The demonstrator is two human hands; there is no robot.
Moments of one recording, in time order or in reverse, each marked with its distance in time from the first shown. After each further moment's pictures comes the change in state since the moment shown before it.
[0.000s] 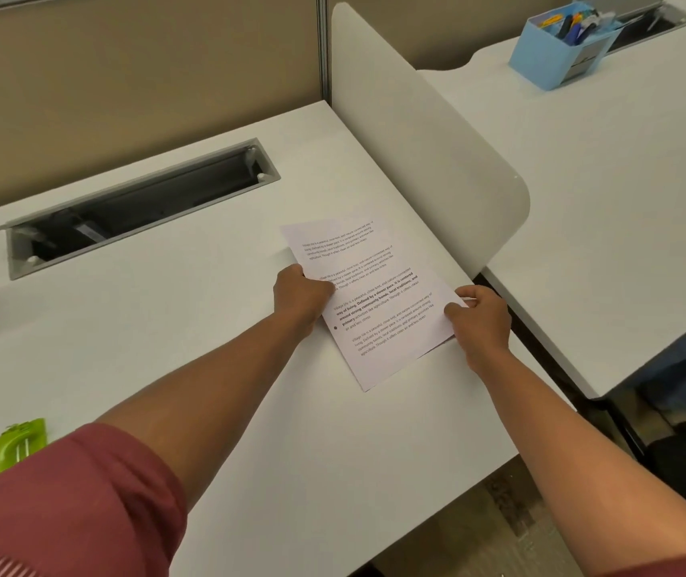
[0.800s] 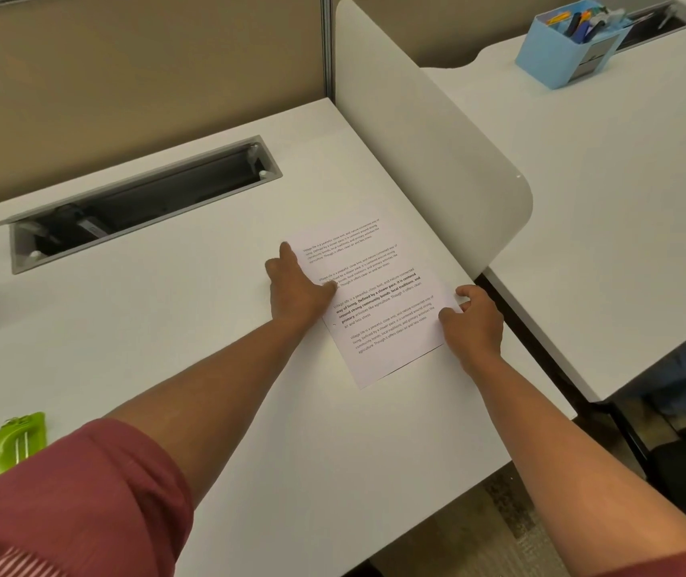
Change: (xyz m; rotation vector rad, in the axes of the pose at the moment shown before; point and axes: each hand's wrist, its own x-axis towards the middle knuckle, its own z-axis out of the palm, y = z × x) left_hand 0.000 -0.007 -0.003 0.394 0.107 0.236; right_hand 0.004 0.009 0.010 -0.227 0.009 -0.097
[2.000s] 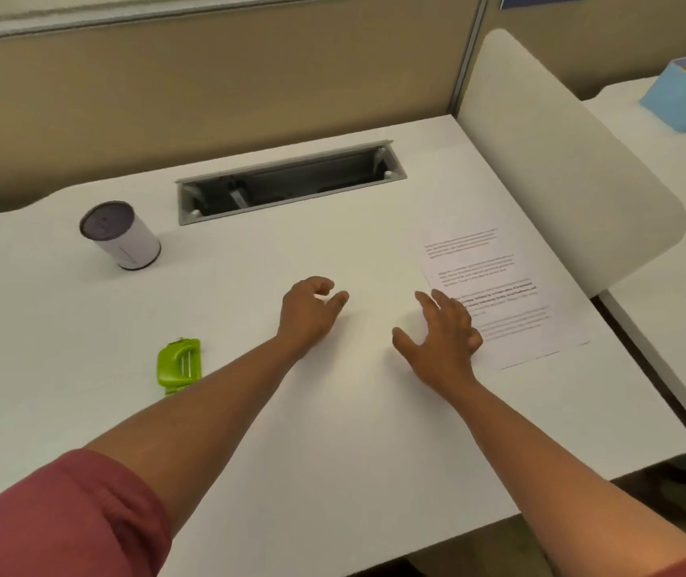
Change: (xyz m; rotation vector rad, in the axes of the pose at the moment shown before) left_hand -0.055 -0.124 -0.158 -0.189 -0.007 -0.026; right_hand -0.155 -0.068 0.132 -0.417 -0.243 -0.532
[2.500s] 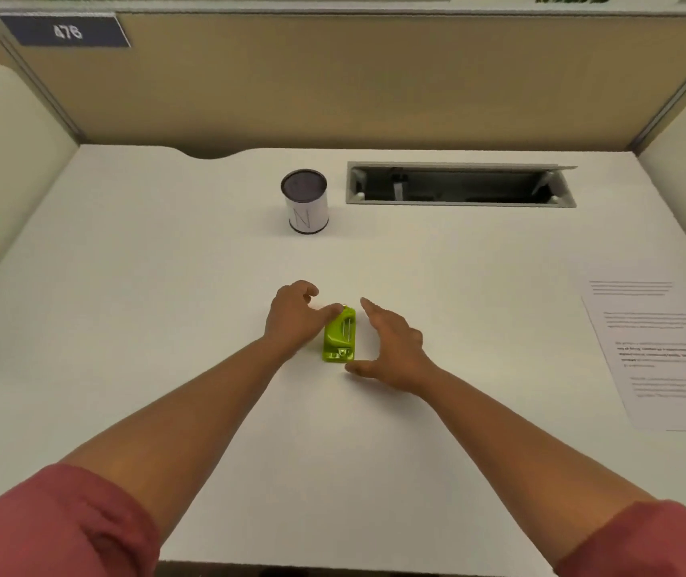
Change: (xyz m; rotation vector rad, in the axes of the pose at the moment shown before) left_hand -0.050 -0.141 -0.212 0.089 0.245 -0.214; right_hand -0.057 -0.222 0.129 0.010 -0.550 -0.491
